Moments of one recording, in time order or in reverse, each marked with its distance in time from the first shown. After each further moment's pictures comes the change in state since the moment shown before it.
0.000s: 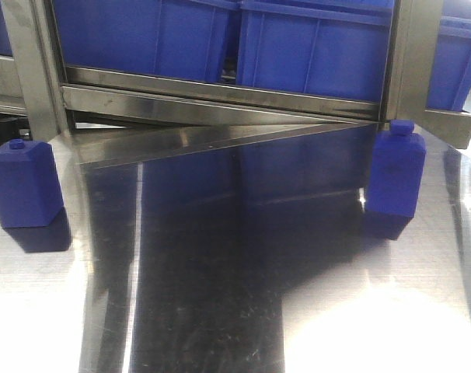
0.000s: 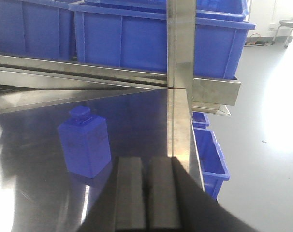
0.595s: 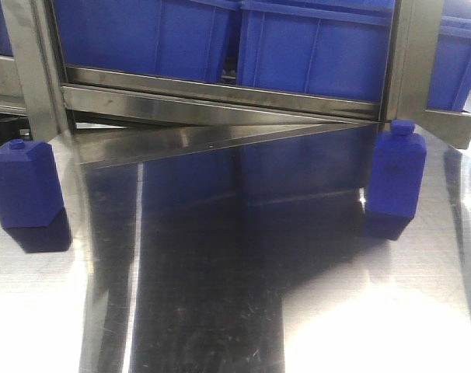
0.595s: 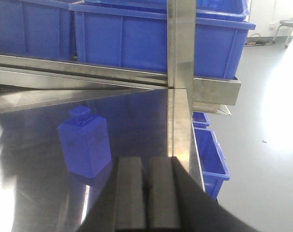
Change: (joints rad) left arm 0.000 -0.499 0.707 0.083 -0.660 0.000; right arm 0.000 0.000 0.000 0.000 0.000 0.000
